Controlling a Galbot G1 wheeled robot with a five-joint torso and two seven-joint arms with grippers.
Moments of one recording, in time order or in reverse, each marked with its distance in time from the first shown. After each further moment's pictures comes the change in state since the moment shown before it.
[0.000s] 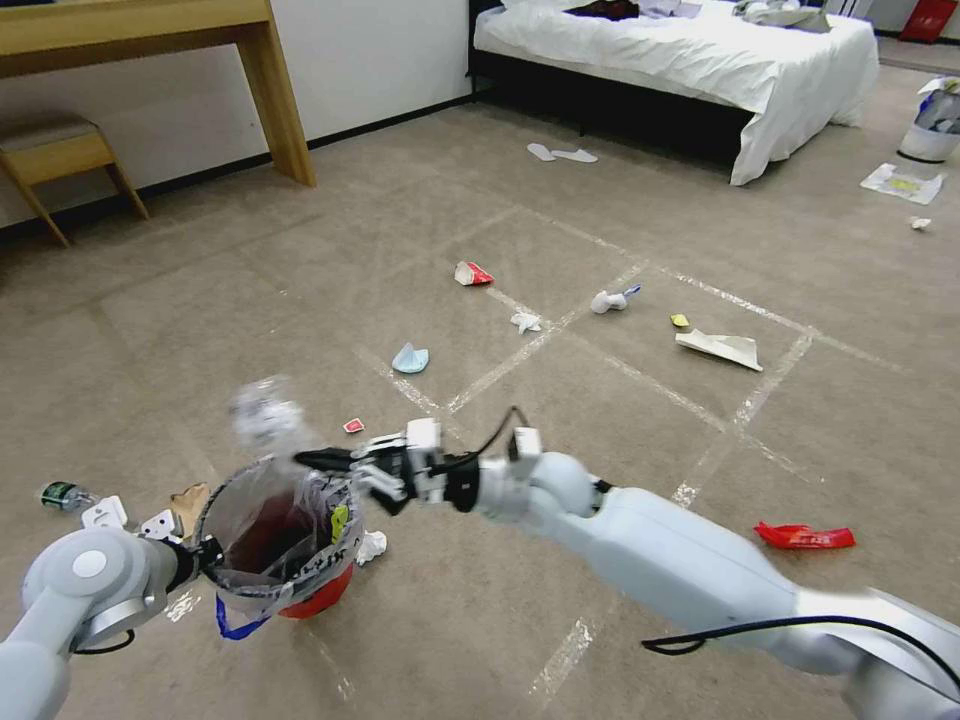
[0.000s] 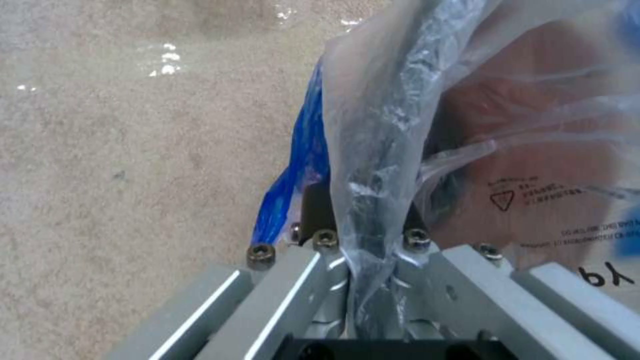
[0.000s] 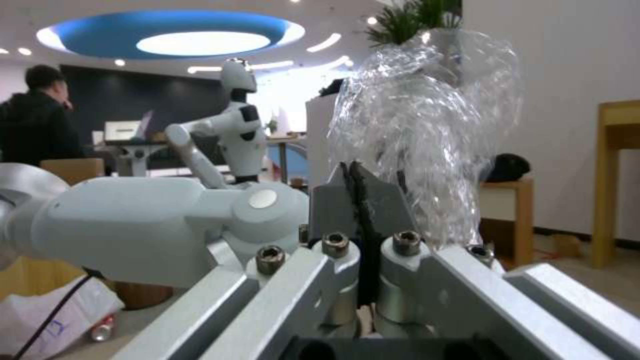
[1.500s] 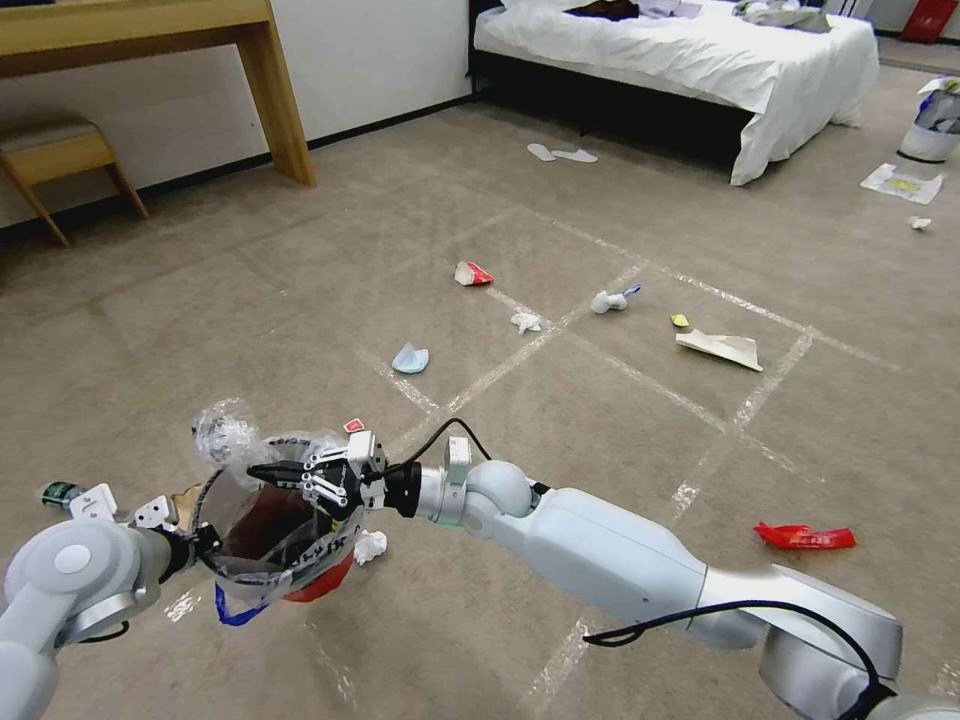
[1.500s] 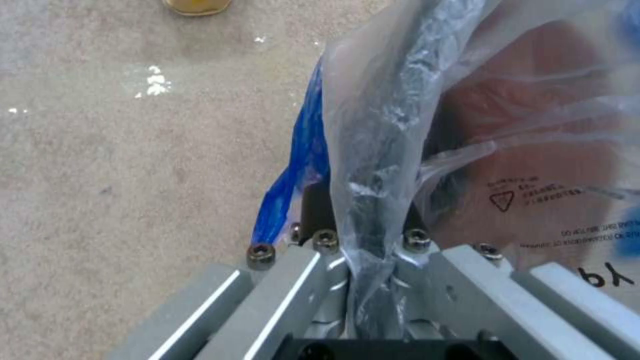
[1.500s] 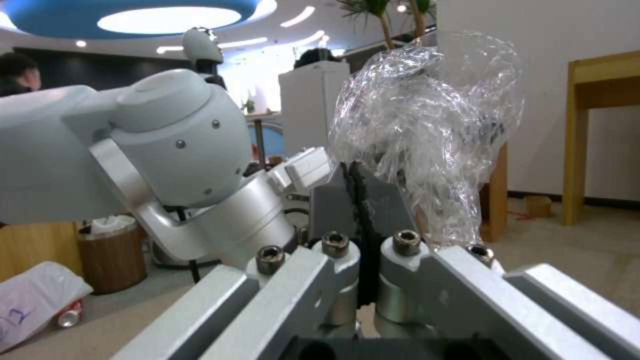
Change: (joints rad) left arm 0.015 0.014 -0.037 -0.075 -0.033 -0.008 -0.022; right arm 0.025 0.111 -0.045 -0.216 -0.026 0.036 0.023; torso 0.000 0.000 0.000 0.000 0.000
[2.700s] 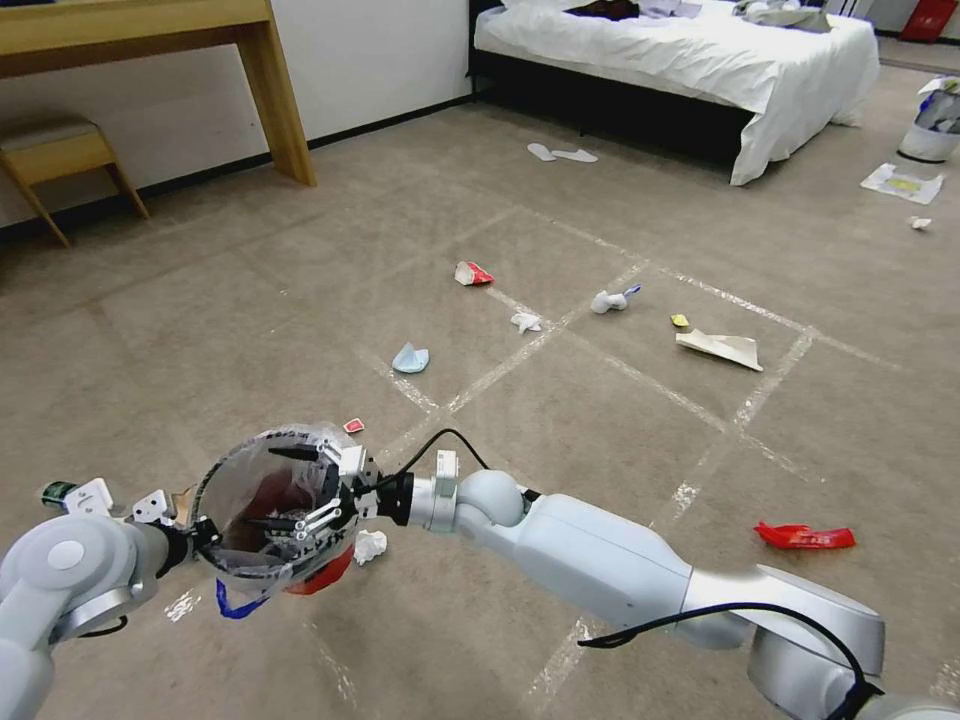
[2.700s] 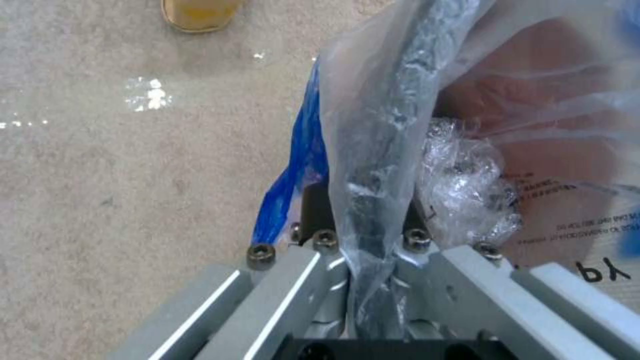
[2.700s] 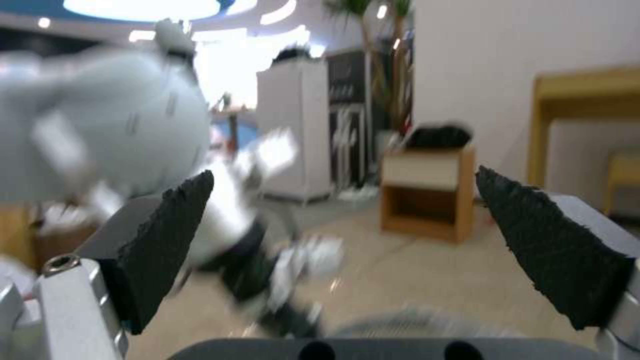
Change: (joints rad) left arm -0.009 0.014 -0.019 0.000 -0.018 -0.002 0.000; right arm 0.010 0.023 0.027 -0.018 -0.059 0.020 0.057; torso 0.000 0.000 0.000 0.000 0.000
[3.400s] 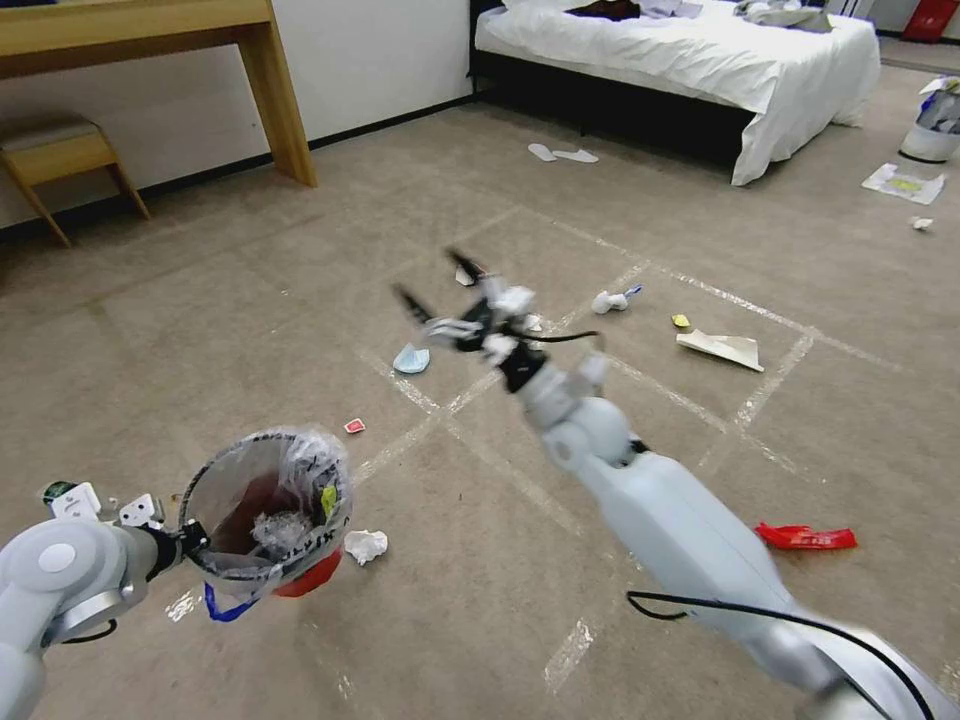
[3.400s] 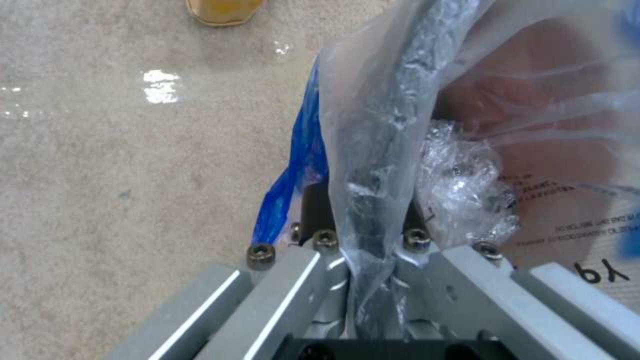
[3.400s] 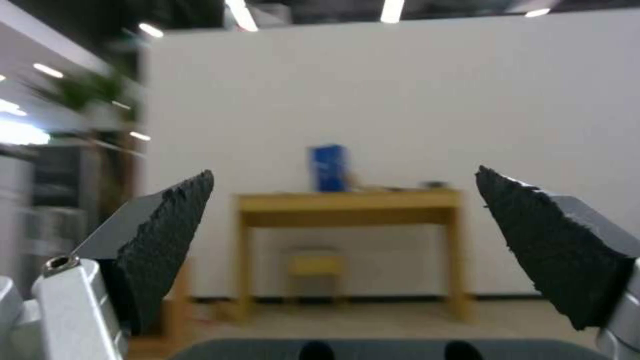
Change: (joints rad) left arm 0.025 -0.030 -0.026 0.014 0.031 0.008 0.005; right arm -0.300 -0.159 0.648 0.240 -0.187 0.037 0.308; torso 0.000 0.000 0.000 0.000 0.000
